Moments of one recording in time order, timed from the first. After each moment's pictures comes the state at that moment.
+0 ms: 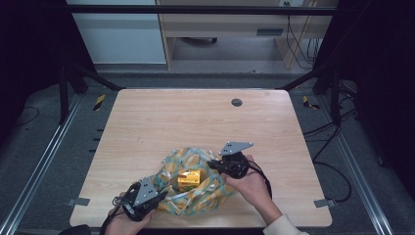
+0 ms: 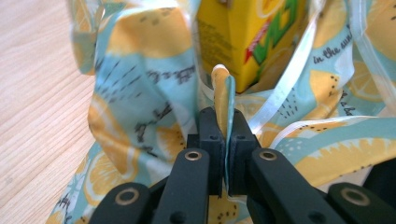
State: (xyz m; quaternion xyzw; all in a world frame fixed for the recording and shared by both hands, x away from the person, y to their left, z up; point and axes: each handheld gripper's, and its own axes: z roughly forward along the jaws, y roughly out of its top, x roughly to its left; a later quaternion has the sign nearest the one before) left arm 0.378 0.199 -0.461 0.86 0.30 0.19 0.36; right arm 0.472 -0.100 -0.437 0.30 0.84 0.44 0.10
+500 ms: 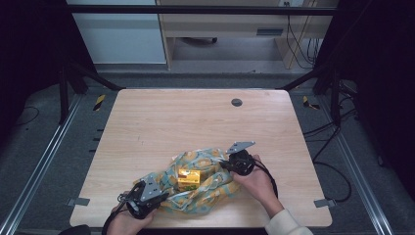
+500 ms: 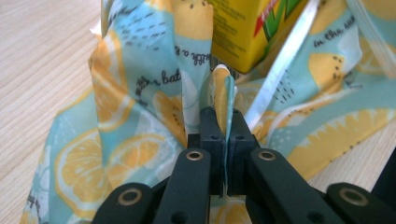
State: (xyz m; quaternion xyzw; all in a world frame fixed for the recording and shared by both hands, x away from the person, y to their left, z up) left arm 0.382 0.194 -0.471 0.88 0.30 0.17 0.32; right arm 0.497 -0.127 -0.473 0.34 0.86 0.37 0.11
